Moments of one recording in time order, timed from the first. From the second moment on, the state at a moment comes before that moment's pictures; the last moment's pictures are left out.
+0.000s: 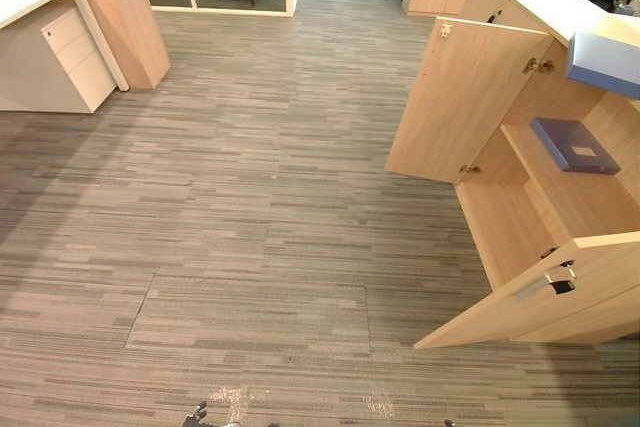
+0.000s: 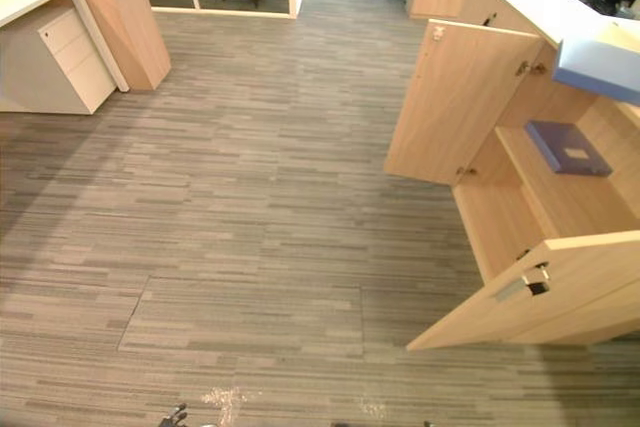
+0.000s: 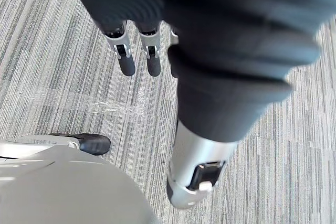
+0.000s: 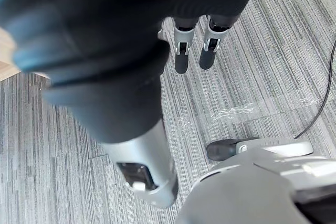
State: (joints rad) left arm 0.17 0.14 0.09 1.09 -0.08 -0.17 0.10; right arm 0.12 -0.06 -0.28 1.13 -0.01 -0.01 -0.11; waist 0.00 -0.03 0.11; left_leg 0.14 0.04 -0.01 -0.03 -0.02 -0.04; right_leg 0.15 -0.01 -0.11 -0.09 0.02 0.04
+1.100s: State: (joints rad) left arm 0.15 0.12 0.14 1.06 -0.11 -0.15 0.11; right arm 0.03 -0.05 -0.41 1.09 0.02 0.00 -0.11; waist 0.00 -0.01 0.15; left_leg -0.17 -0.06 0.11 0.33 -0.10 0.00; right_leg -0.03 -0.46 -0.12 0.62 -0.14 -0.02
